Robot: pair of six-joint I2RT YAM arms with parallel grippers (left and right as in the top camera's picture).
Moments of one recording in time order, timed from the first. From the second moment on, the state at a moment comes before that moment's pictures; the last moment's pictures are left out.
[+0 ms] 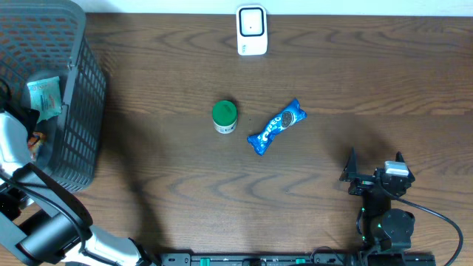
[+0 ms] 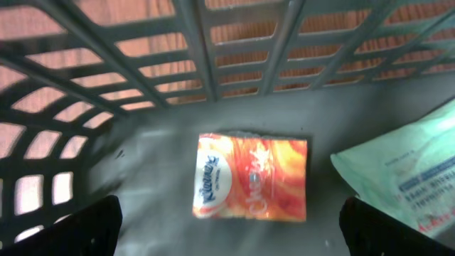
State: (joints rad) left arm 0.69 1.81 1.36 -0.65 -0.35 -0.66; right arm 0.04 0.02 0.01 -0.05 0.16 0.01
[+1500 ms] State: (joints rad) left arm 0.69 1.52 1.31 -0.58 -0.25 -0.58; right arm 0.04 0.02 0.01 -0.05 0.16 0.01
